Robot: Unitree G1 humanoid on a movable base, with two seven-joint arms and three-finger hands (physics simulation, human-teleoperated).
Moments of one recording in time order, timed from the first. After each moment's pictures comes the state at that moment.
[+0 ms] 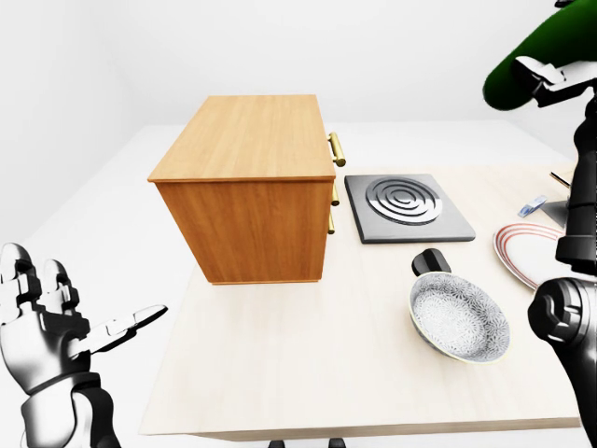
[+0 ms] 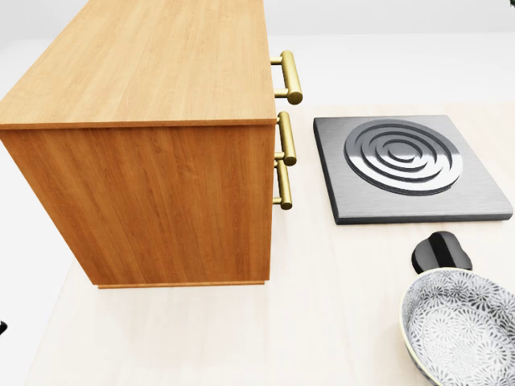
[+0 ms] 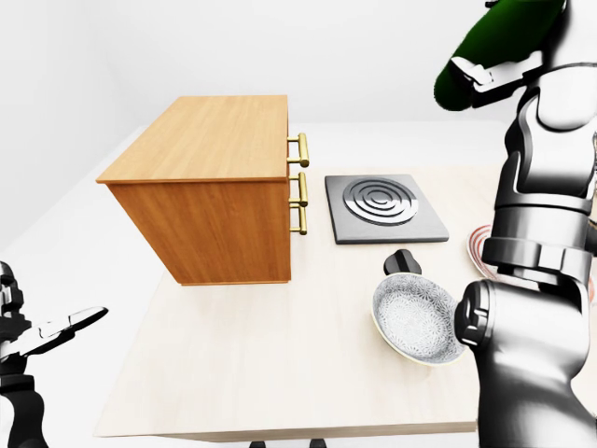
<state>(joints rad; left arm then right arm) 0.17 0.03 0.58 -0.51 -0.19 0.09 -0.01 -1.12 -0.71 -0.26 0.57 -0.01 0.09 0.00</state>
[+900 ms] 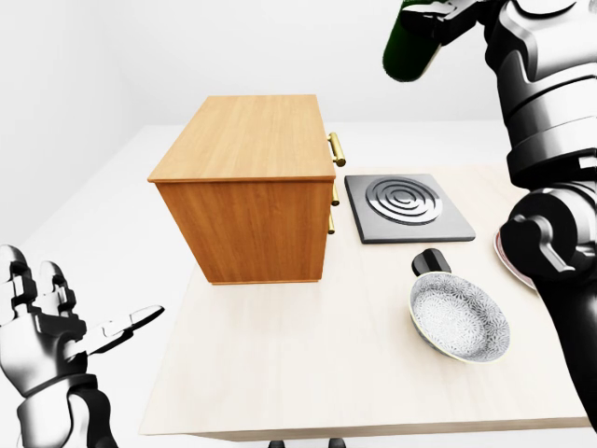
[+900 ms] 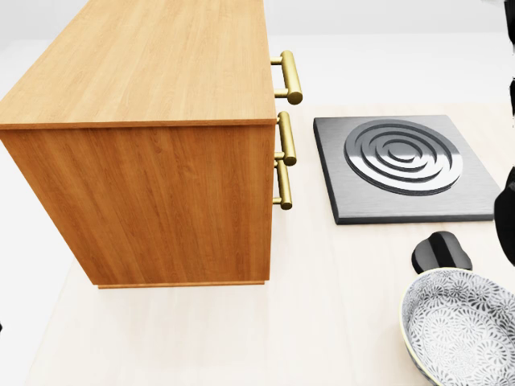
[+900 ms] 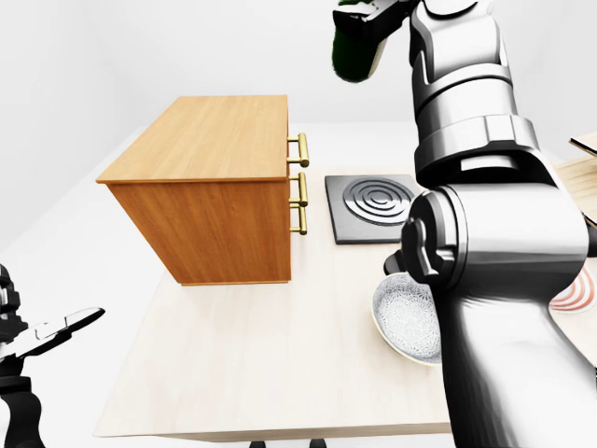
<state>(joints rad) 0.17 0.03 0.60 -0.50 -0.20 0.09 -0.01 -1.75 -0.46 -0.15 1.26 -0.22 0.09 0.08</state>
